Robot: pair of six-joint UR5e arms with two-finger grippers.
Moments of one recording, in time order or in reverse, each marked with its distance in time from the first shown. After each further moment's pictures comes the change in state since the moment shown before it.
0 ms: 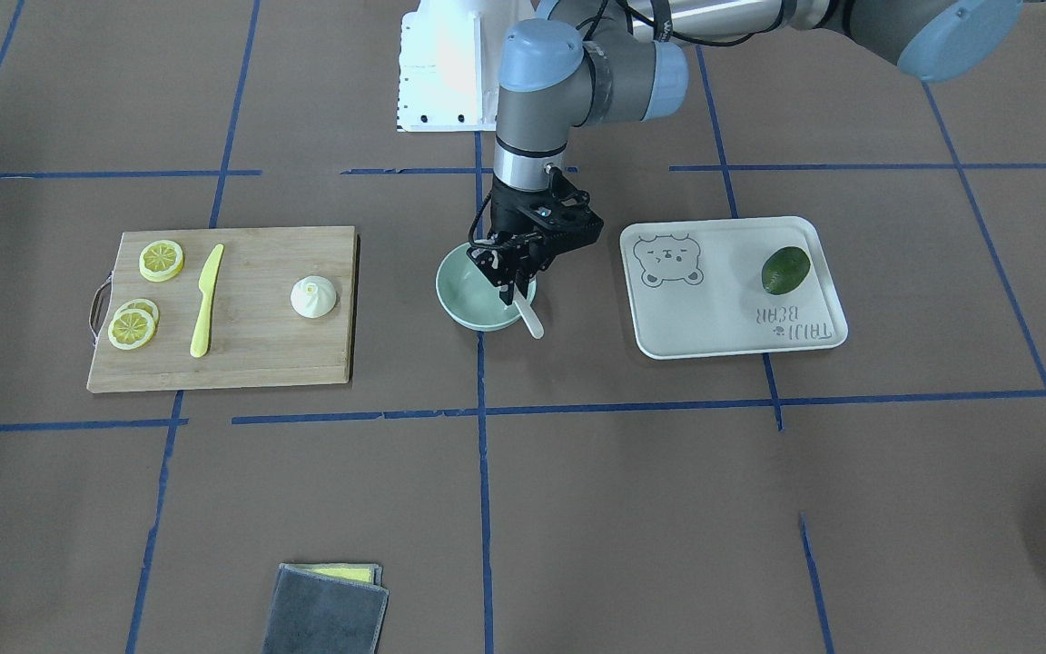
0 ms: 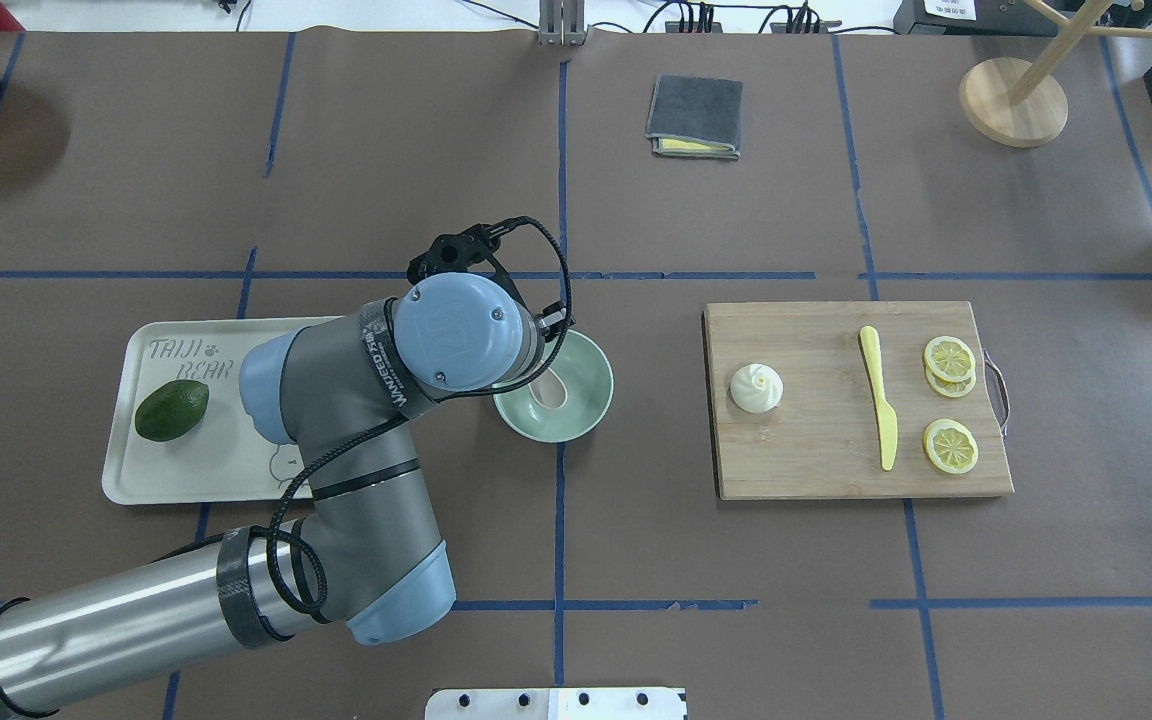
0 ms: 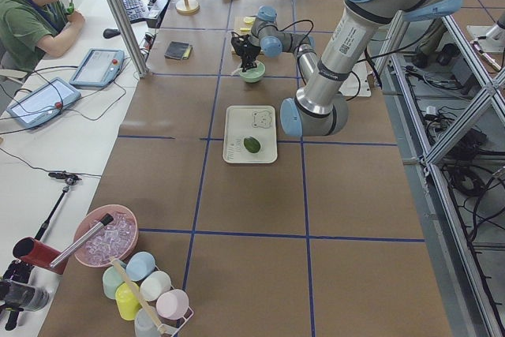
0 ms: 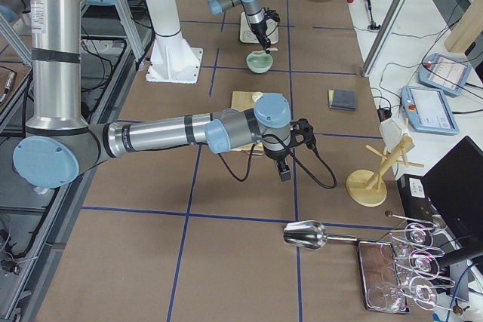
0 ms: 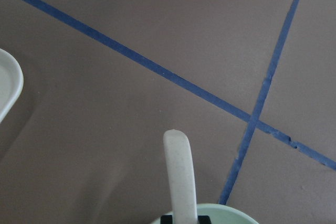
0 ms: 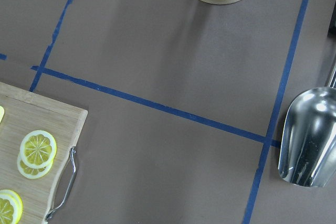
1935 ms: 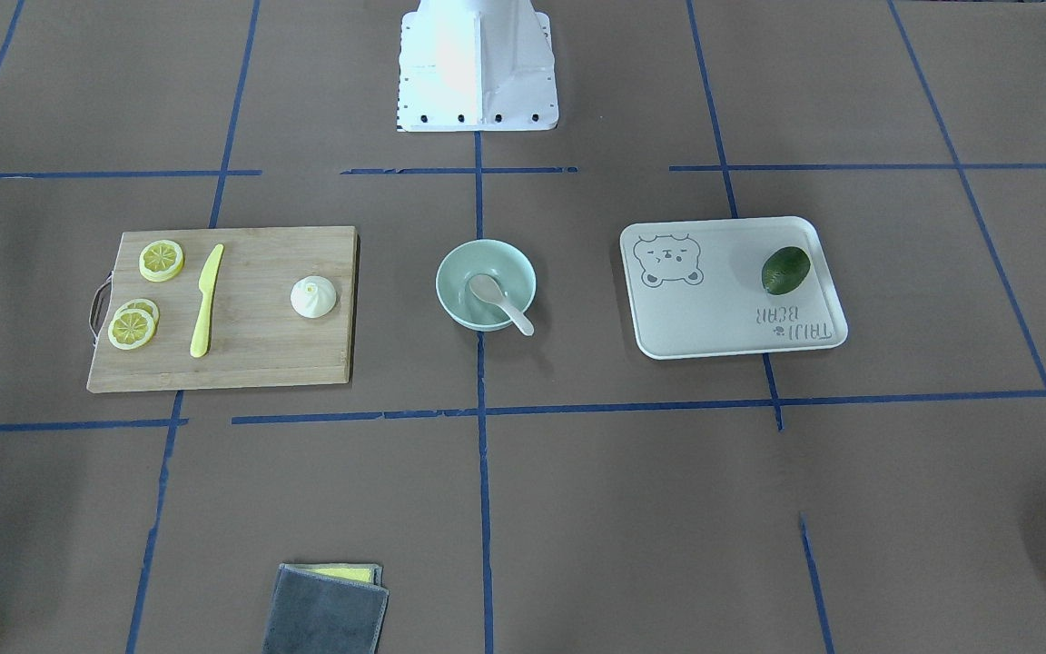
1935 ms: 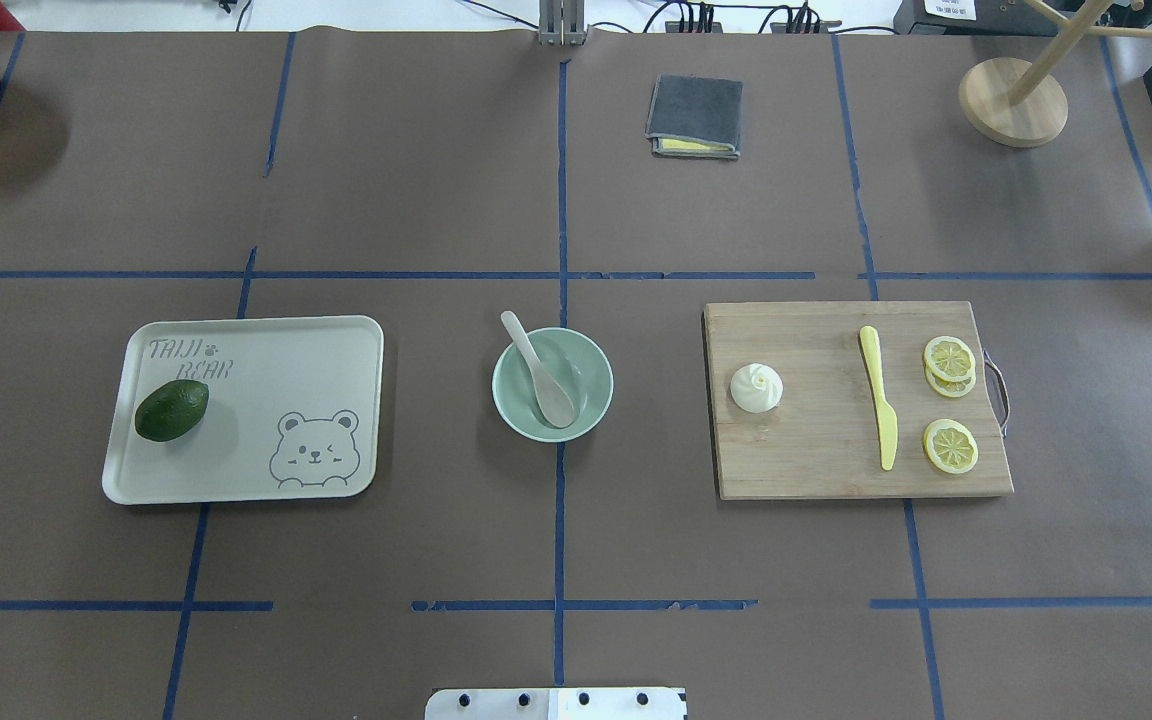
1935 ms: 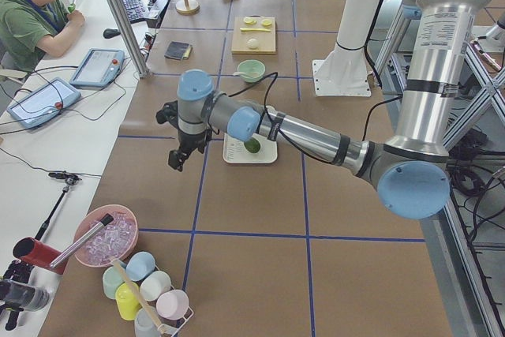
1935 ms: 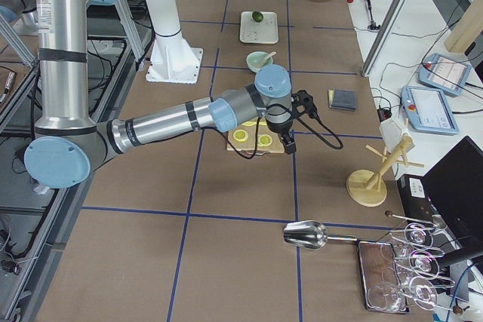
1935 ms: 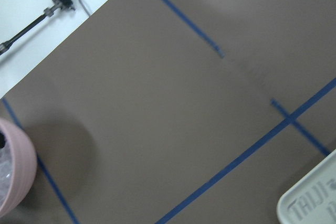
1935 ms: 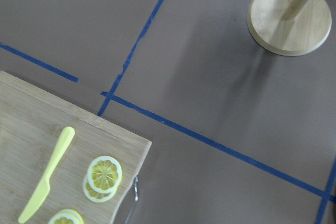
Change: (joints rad) left arm -1.023 0.680 -0.112 0.005 -0.753 1.957; right arm -0.111 0.060 0.140 0.004 -0.003 0.106
